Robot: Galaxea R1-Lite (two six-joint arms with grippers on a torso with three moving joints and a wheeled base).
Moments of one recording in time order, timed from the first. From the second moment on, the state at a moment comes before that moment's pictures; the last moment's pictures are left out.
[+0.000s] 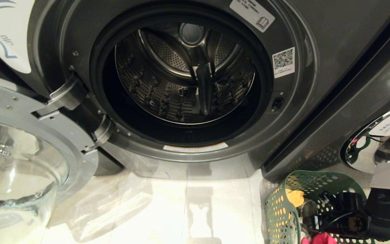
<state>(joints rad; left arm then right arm) 0.00 0.00 0.00 0.00 0.00 -0.01 -0.34 2.70 -0.81 -0.89 0.40 -0.11</state>
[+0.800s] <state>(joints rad) 0.00 0.00 0.00 0.00 0.00 -0.01 -0.34 2.76 -0.87 -0.90 0.63 -0.01</state>
